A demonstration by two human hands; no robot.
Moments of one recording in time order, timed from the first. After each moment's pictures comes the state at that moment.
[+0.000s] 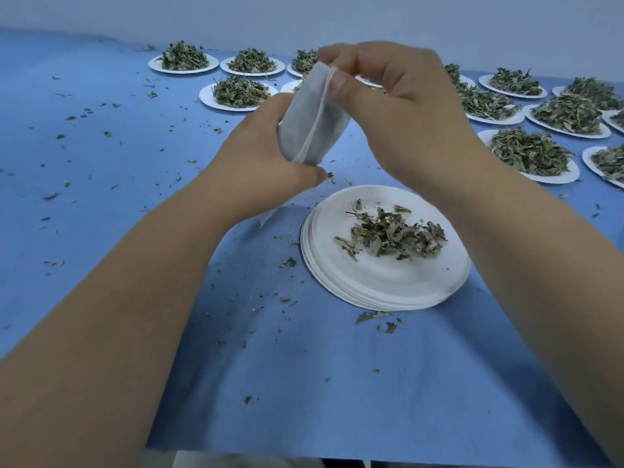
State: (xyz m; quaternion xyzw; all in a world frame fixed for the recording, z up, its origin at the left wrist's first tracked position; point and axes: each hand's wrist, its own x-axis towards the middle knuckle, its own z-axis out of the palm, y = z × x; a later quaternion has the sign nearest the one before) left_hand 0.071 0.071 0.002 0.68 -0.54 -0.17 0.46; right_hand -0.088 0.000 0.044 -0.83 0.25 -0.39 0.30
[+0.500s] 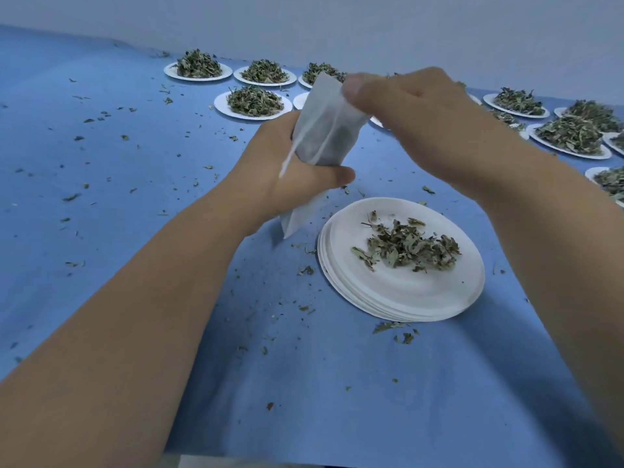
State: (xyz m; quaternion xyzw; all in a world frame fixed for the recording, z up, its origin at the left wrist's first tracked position) left_hand 0.070 0.071 0.005 0.64 -0.51 -0.25 0.52; right_hand -0.091 -0.002 0.064 -0.87 0.29 -0.27 0.28
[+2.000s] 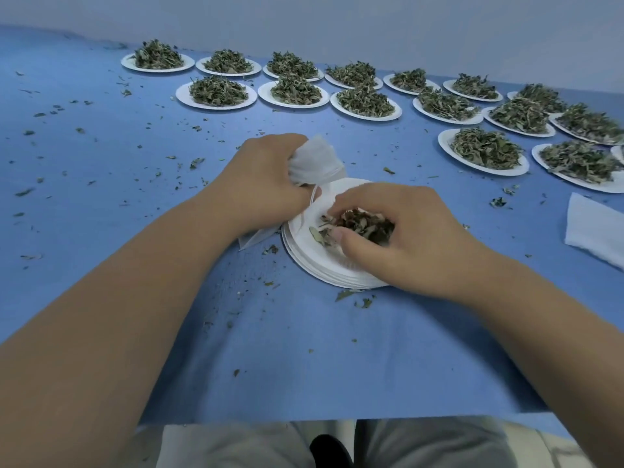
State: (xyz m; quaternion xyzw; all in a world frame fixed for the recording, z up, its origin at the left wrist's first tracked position) left_hand 0.048 0.067 -0.015 0.69 -0.63 -0.07 0.33; right_hand -0.164 0.039 -0.017 -0.92 0.27 -0.24 0.18
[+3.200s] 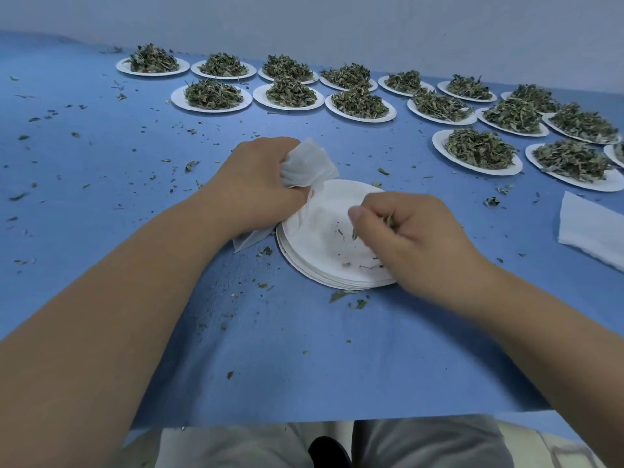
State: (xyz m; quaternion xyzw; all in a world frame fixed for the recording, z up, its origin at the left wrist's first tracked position) left_hand 0.046 0.070 -0.011 0.71 -0.62 -0.09 0.32; right_hand -0.170 0.050 -0.021 -0.85 0.32 -0.30 0.28
